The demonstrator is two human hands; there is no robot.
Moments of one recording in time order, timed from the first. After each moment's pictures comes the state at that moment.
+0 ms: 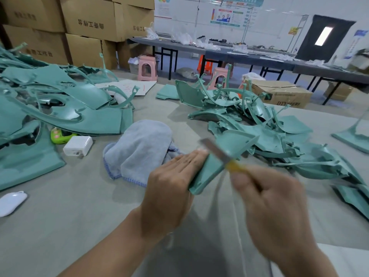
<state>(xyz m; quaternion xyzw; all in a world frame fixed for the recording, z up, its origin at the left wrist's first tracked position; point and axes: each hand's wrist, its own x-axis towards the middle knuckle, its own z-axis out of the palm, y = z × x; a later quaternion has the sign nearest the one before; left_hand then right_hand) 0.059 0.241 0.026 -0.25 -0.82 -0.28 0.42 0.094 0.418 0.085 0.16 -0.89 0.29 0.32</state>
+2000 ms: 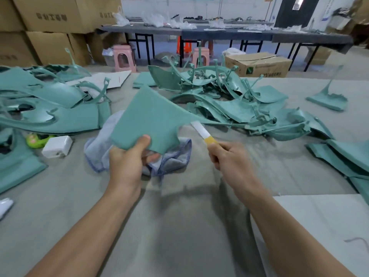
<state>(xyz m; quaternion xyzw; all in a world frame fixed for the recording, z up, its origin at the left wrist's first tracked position) 0.024 0.221 0.016 0.08 -0.55 -0.80 0.23 0.038 0.434 0.029 0.02 -0.81 0.57 0.09</state>
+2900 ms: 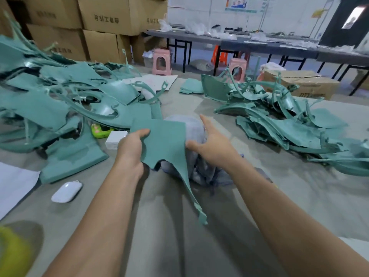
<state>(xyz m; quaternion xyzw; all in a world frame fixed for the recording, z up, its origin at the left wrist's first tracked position) 0.000 0.092 0.033 0.27 -0.48 -0.83 0.12 -0.054 0.295 0.037 0.12 -0.91 0.40 -0.01</state>
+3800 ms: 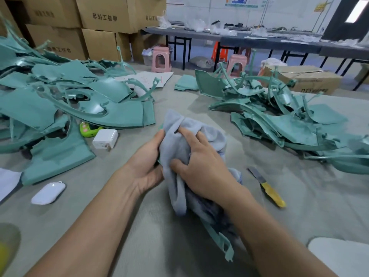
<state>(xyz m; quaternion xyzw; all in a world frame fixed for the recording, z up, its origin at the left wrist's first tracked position) 0.007 0.143 0.020 0.05 -0.37 -0.91 -0.16 0.007 0.300 0.033 0.23 -0.90 0.36 0.06</state>
